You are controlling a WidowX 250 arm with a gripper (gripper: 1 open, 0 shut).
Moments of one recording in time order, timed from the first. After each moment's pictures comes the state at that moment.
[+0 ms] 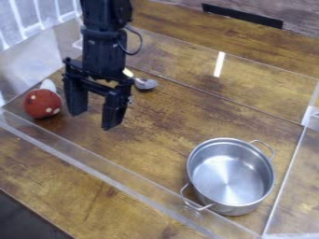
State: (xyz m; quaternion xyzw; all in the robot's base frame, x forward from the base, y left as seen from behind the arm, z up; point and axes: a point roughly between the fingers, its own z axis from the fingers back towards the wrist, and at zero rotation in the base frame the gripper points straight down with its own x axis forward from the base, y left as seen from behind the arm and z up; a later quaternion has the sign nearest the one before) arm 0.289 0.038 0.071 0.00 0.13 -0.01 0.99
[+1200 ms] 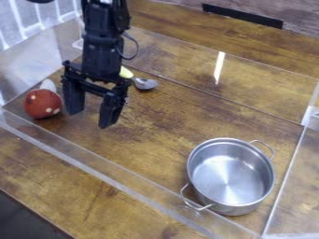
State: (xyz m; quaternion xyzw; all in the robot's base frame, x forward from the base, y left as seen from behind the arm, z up) arm 0.303 0.058 0.061 0.02 0.14 0.02 0.99
